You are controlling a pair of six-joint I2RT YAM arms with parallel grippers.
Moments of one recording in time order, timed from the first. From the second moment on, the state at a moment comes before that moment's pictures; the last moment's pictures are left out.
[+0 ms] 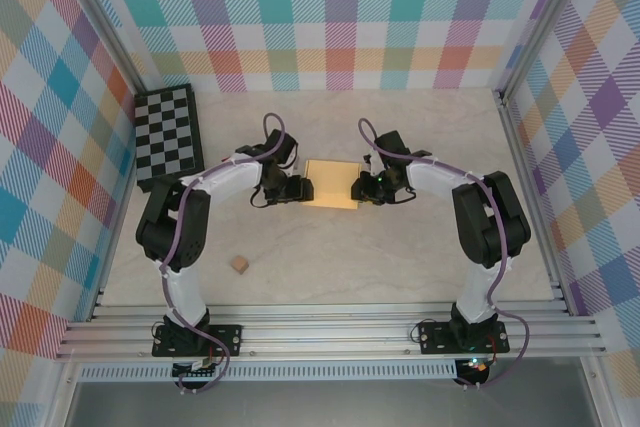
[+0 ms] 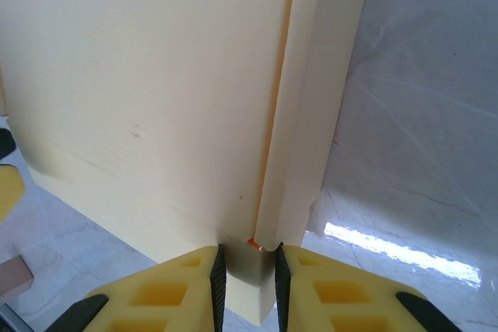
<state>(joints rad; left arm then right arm) -0.46 1.89 1.31 -0.66 0.24 -0.45 0.41 1.86 1.19 -0.51 -0.44 0.48</state>
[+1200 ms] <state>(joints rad) -0.51 1.93 1.44 -0.71 0.25 -0.59 0.40 1.88 1.23 -0.53 -0.42 0.51</state>
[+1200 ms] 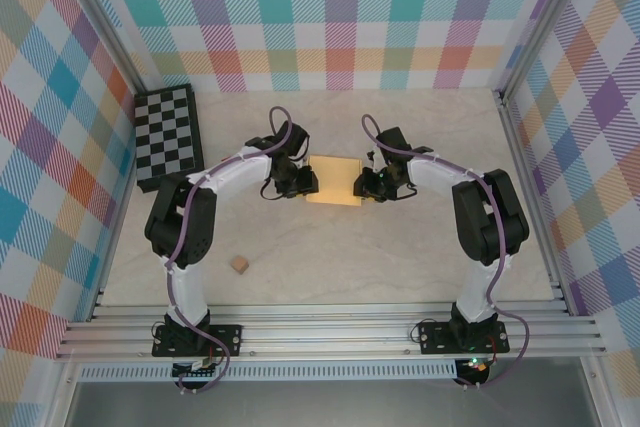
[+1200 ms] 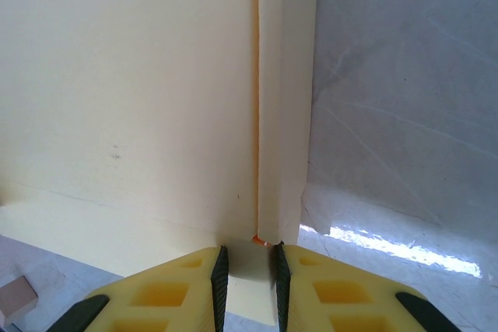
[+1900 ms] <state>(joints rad) -0.55 1.95 1.46 -0.73 0.25 -0.71 0.41 1.89 1.26 -0.60 -0.39 0.52</state>
